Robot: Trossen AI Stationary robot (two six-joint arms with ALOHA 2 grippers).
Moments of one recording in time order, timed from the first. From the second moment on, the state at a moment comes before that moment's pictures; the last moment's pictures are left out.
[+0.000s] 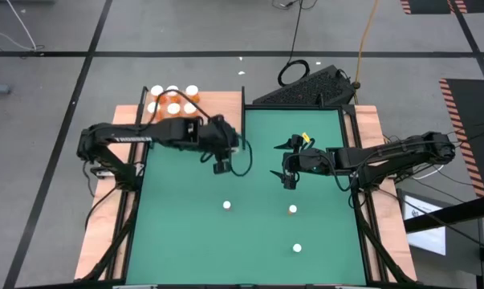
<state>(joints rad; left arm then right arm) 0.08 1.59 1.55 -0.87 -0.22 0.10 0.06 1.17 0.70 -0.10 0.37 -0.13</state>
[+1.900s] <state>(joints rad) 0.68 1.75 1.70 -0.99 -0.12 0.33 0.06 1.17 0.70 0.15 0.36 -0.31</state>
